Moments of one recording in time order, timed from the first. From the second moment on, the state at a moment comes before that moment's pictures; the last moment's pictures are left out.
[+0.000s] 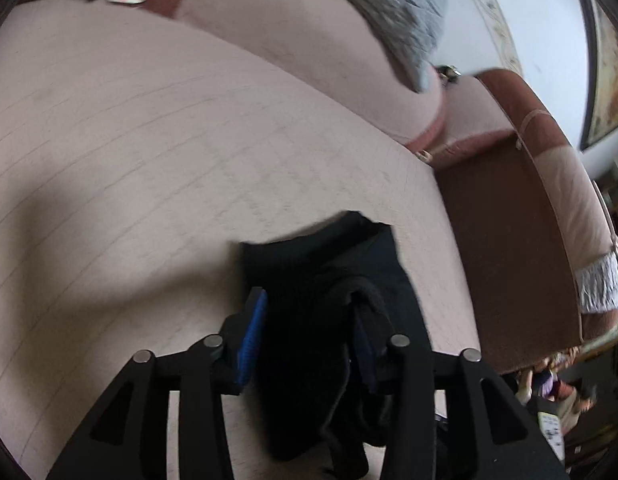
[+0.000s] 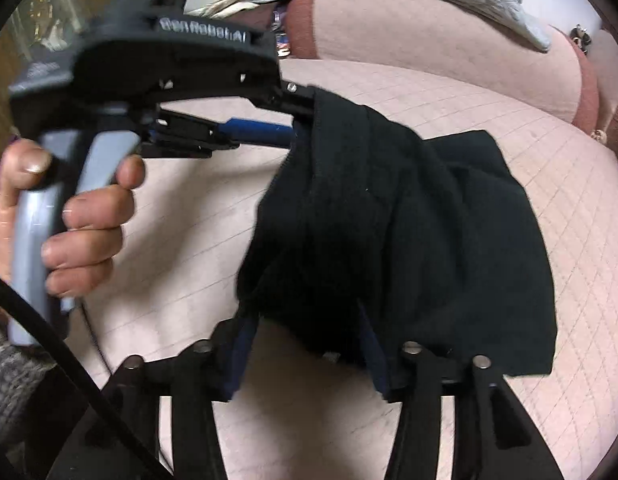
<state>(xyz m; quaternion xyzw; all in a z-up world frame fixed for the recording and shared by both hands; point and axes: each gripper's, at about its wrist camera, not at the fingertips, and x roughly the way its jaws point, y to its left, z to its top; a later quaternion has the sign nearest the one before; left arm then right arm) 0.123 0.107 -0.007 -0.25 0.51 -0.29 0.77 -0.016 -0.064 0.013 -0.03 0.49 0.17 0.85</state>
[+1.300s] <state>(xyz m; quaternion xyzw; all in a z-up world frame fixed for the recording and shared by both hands) 0.098 0.094 -0.024 -0.16 0.52 -0.20 0.82 0.163 -0.197 0.014 0.03 0.50 -0.08 0.86</state>
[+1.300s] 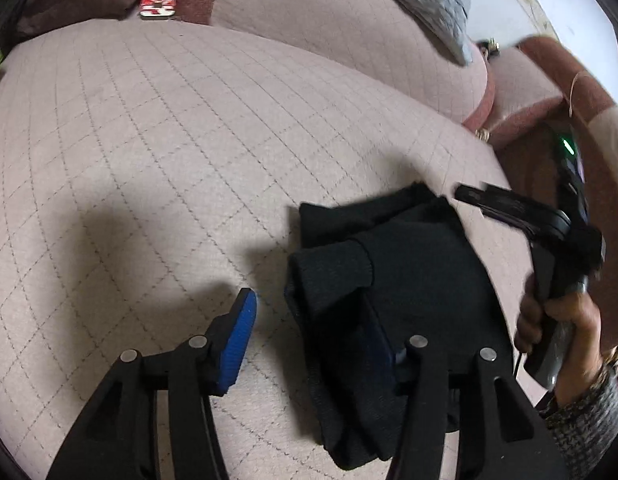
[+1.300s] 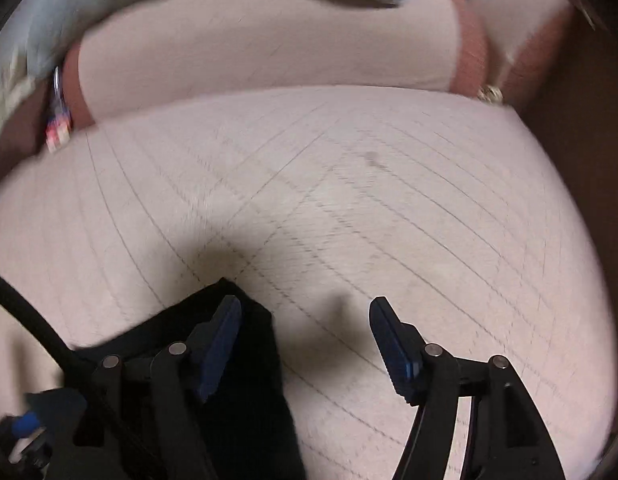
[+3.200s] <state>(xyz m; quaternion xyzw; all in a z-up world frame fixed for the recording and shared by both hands) 0.009 0.131 -0.040 -0.15 0.47 -0.06 0.86 -0.140 -0.189 0.109 0.18 0.47 0.02 0.87</state>
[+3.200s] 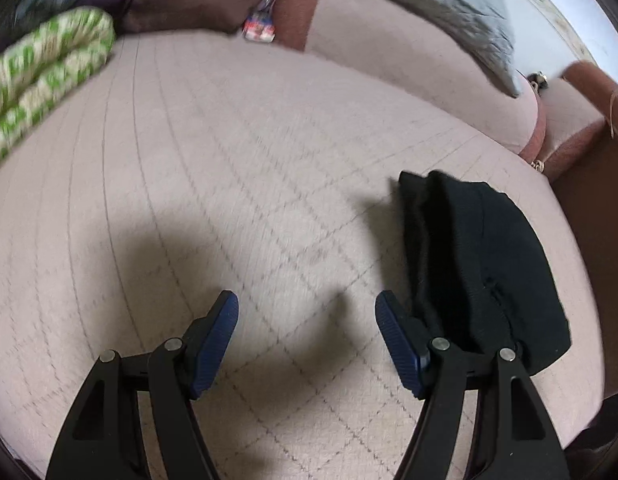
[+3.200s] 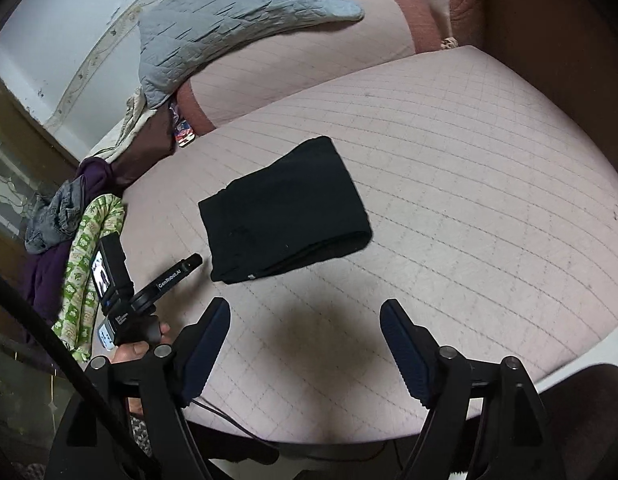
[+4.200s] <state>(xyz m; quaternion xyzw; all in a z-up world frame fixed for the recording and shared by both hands) 0.008 0.145 -0.025 -0.20 0.47 -0.06 0.86 -0.101 -0.187 0.121 0.13 0.45 0.03 0.88</state>
